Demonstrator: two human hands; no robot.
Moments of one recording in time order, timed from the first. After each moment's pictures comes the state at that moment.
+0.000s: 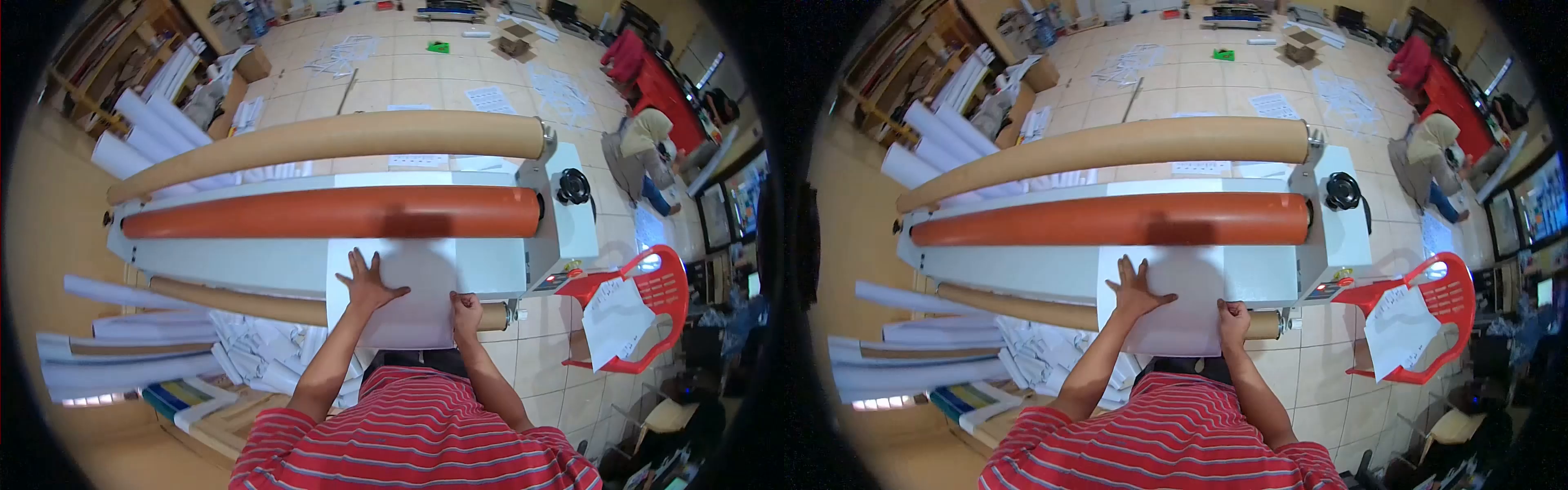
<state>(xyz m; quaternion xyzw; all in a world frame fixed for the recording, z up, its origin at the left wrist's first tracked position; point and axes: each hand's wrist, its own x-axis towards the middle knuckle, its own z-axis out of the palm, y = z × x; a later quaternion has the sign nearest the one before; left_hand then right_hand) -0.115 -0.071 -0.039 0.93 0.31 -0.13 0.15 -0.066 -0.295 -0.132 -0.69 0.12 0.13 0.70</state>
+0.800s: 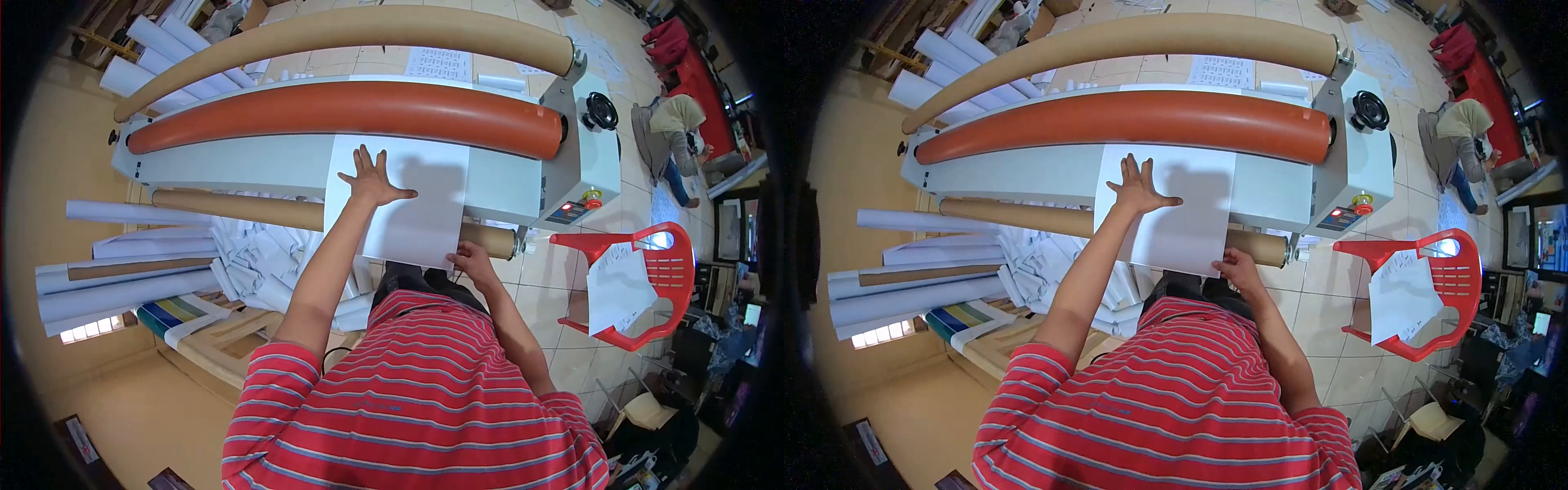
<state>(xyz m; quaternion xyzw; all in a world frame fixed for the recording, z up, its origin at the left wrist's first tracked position) -0.109 -0.076 -0.037 0.90 0.35 -0.24 0.12 -0.090 -0.378 -0.140 -0.62 -0.06 0.51 0.59</state>
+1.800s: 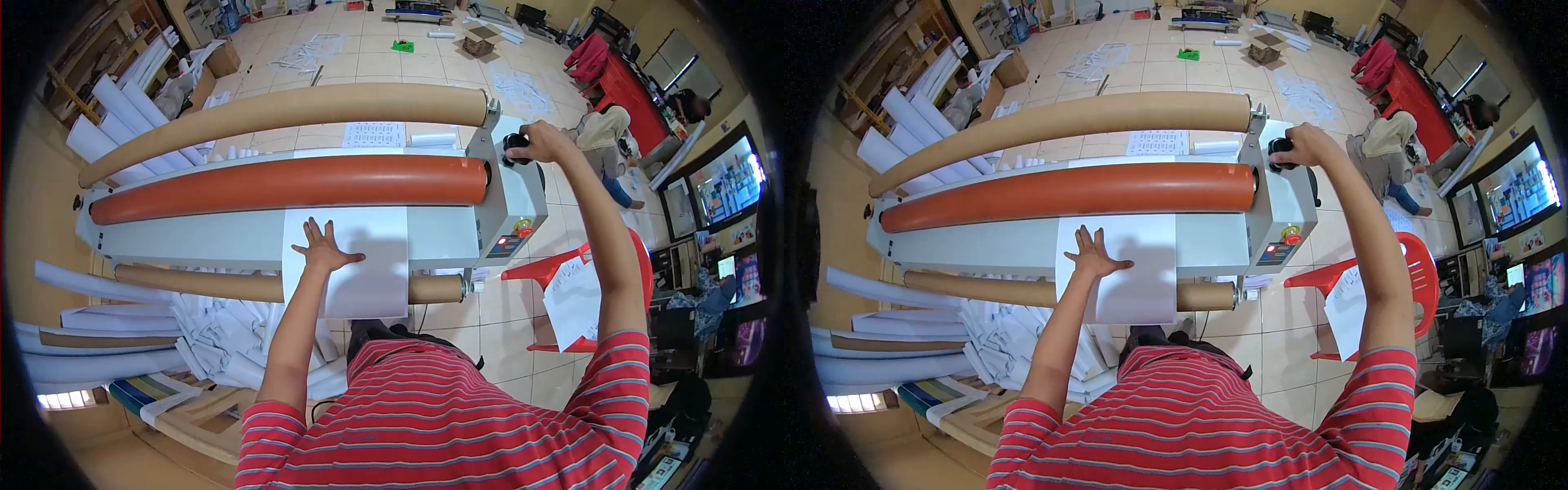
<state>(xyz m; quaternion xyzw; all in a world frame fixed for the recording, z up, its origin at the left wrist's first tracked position) -0.110 -0.078 -0.034 0.90 0.34 -0.24 0.12 0.244 -0.389 0.188 -0.91 -0.41 0.06 -0.07</state>
